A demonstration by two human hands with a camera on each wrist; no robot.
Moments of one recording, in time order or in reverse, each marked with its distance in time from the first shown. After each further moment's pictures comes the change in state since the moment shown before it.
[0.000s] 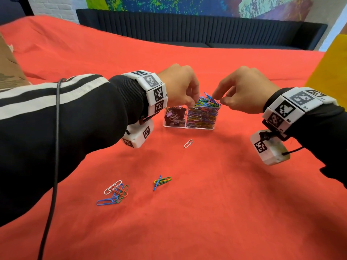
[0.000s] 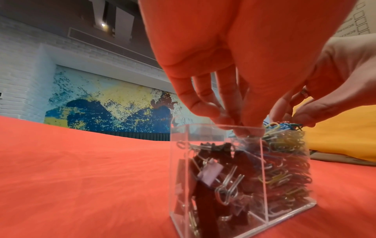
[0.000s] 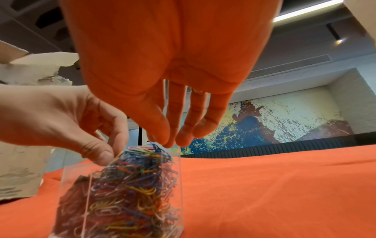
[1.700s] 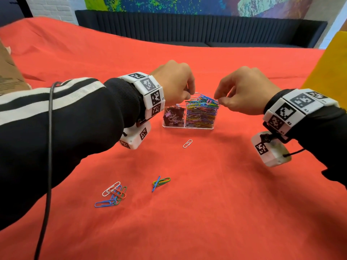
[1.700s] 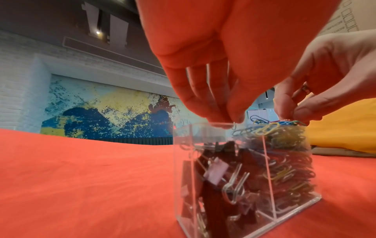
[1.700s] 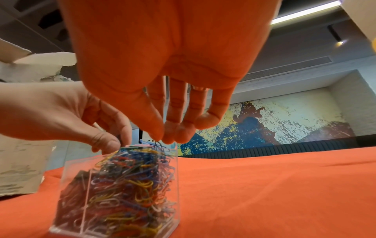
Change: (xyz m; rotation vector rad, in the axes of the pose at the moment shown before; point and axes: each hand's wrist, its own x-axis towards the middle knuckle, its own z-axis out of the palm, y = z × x) left_hand 0.002 -0.001 0.001 0.055 0.082 -0.099; right_hand 0.003 0.013 0.009 0.015 0.058 -0.027
